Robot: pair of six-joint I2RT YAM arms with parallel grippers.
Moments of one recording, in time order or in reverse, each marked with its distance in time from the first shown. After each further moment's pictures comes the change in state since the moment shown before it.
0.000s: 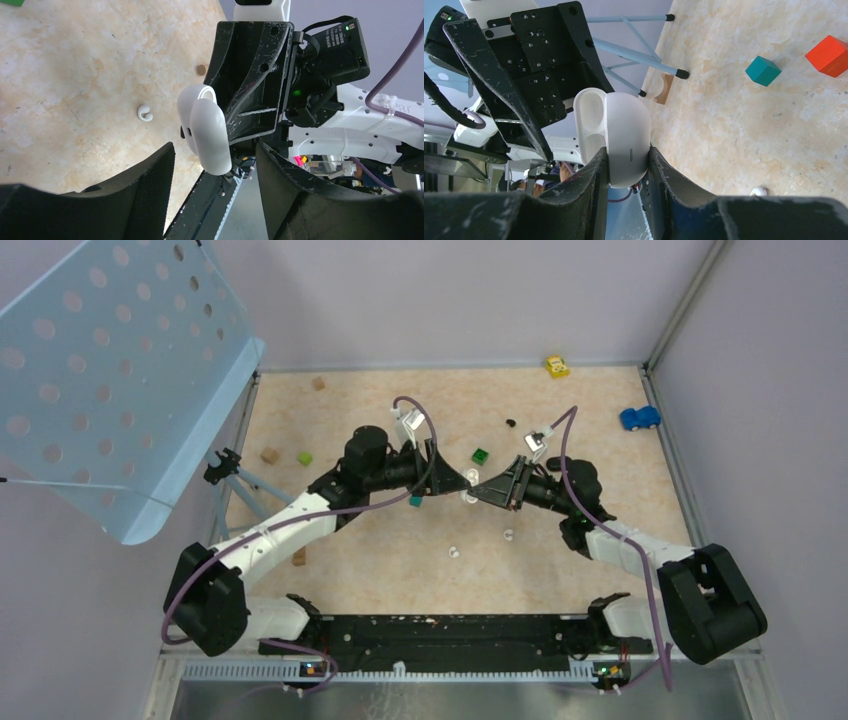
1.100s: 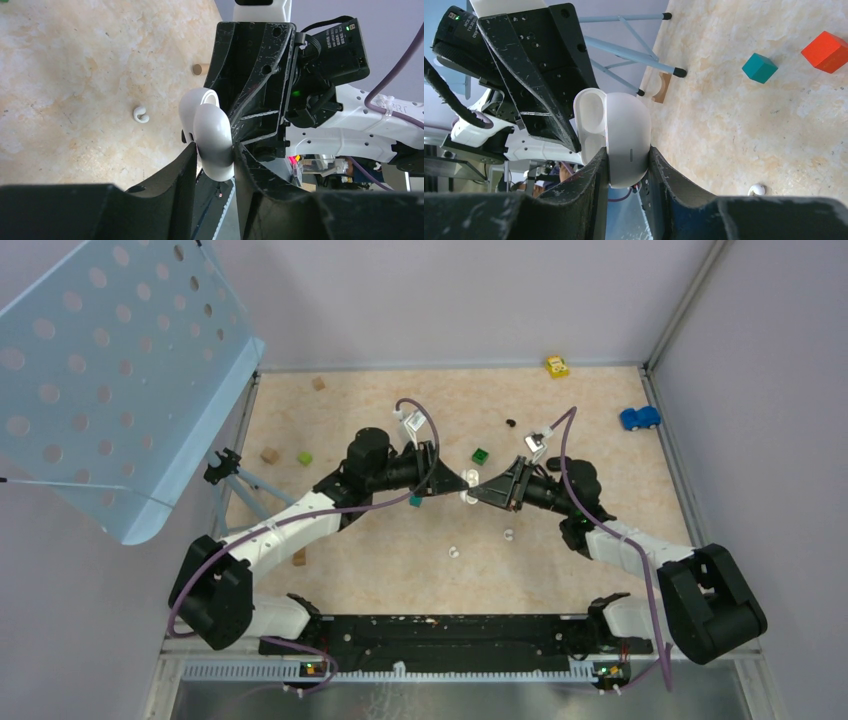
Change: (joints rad) left arm 0.012 0.040 -0.031 0.088 0.033 -0.035; right arm 0.000 0.000 0.000 -0.012 0.001 -0.002
